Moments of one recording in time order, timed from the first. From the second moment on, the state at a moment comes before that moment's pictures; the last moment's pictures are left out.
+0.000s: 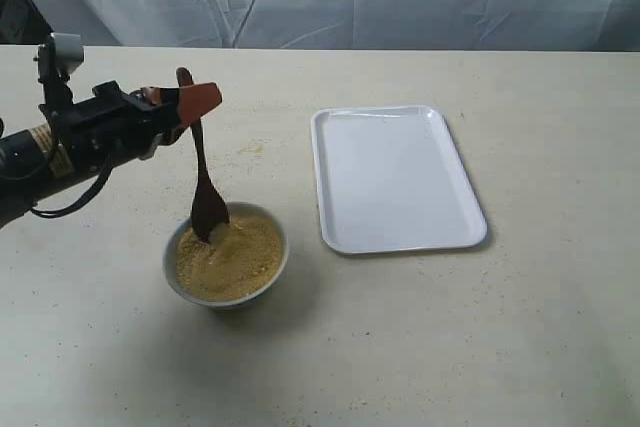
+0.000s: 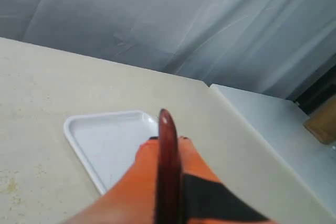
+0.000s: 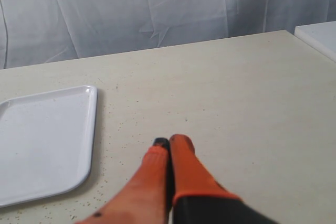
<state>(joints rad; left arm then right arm) -0.14 1.83 -0.60 0.78 -1.21 -0.96 -0.07 0.01 0.00 0.04 0.31 0.02</state>
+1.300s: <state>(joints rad) -0.52 2.32 -1.51 1.03 -0.69 -1.93 -0.07 0.01 0.00 0.04 0.31 0.02</state>
